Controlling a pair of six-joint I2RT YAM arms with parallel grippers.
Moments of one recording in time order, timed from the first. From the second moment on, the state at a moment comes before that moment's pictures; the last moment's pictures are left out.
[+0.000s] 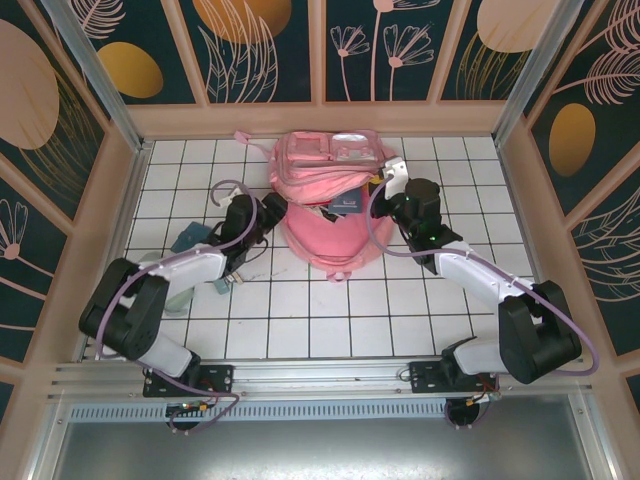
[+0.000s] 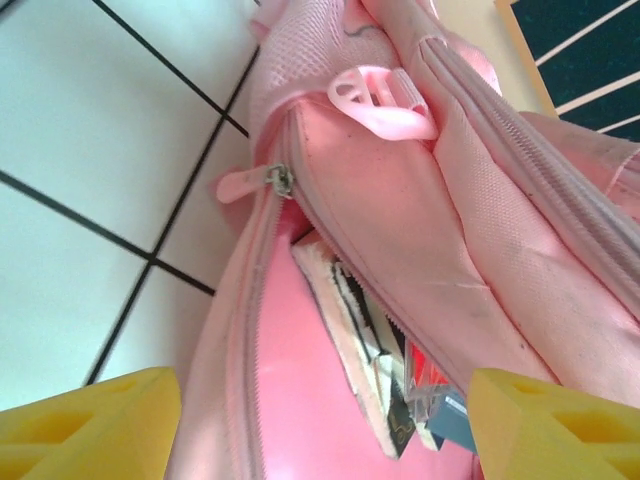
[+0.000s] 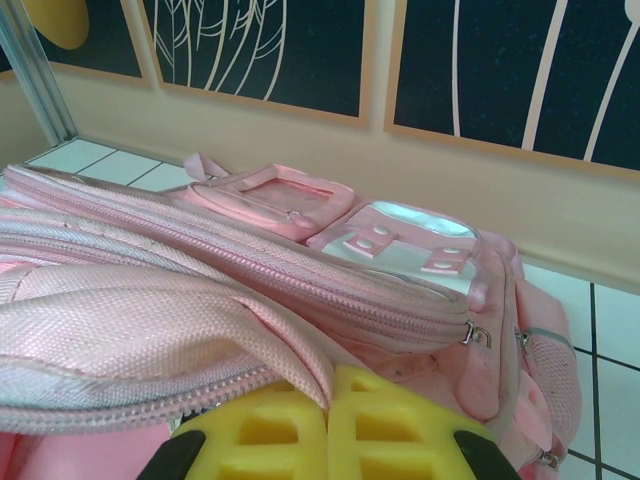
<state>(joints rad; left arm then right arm) -0.48 1.51 0.74 0.26 -0.12 -1.10 0.44 1.34 0.77 0.36 -0.05 -0.02</state>
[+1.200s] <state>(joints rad) -0.48 1.12 0.49 -0.33 -0.40 -1.00 0.44 1.37 0.80 0.36 -0.06 0.02</state>
